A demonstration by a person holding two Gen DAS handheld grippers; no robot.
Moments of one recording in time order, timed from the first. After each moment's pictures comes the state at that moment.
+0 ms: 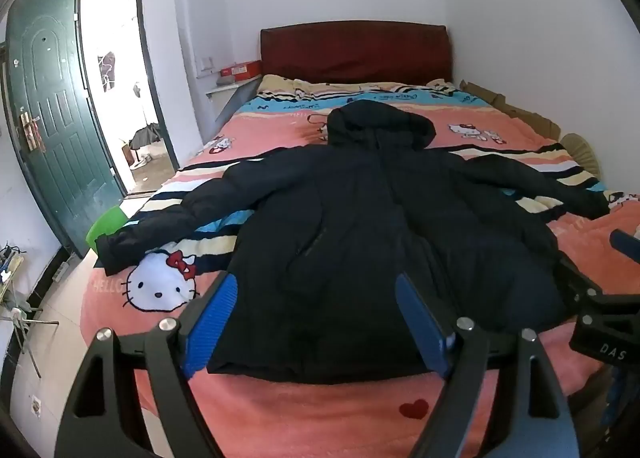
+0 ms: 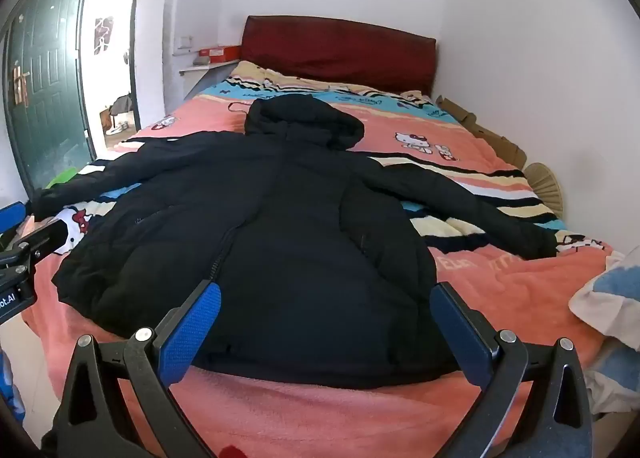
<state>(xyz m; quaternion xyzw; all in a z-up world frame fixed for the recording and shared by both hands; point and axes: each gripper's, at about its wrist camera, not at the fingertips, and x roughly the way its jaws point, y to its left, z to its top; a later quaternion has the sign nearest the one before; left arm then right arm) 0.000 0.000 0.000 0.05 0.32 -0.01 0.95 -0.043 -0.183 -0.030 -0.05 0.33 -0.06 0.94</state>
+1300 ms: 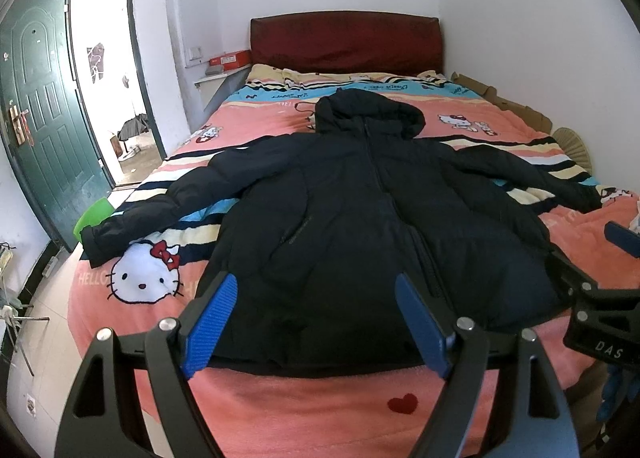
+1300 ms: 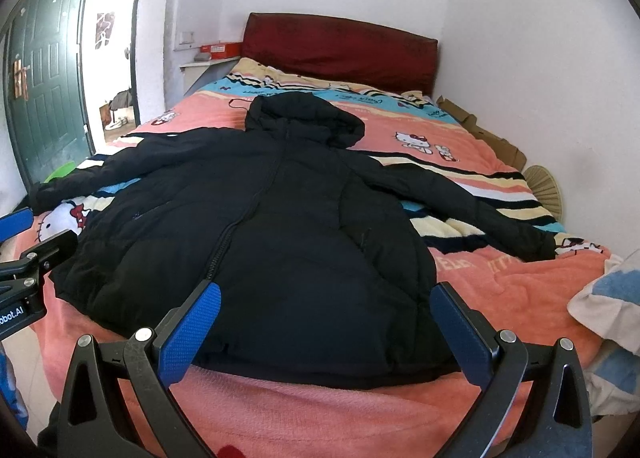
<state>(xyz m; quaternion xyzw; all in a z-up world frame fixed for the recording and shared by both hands) 0.000 -0.009 -0.012 0.04 0.33 -0.03 0.94 -0.040 -0.186 -0.032 -0.06 0.33 -0.06 0.94</state>
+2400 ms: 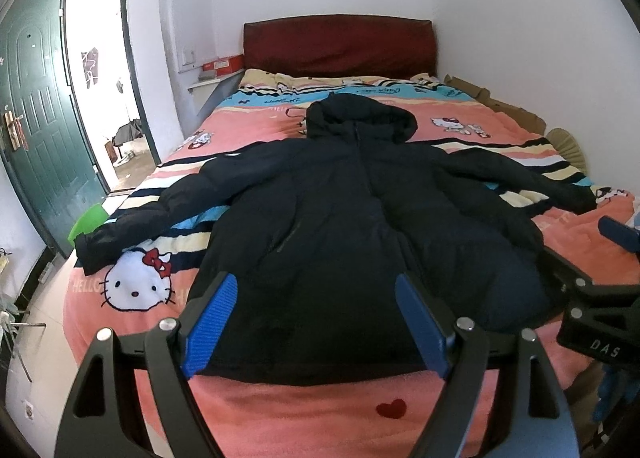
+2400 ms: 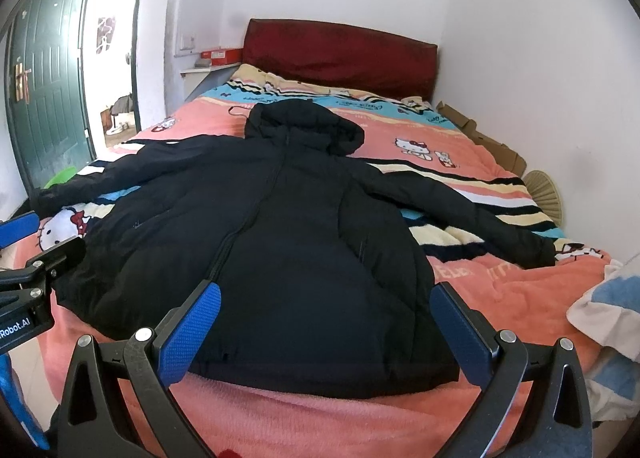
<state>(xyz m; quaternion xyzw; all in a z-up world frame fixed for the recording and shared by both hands) 0.004 -0.023 -0.010 0.04 0.33 -0.04 0.94 -0.036 -0.183 -0.027 -0.06 0.32 -0.06 0.94</state>
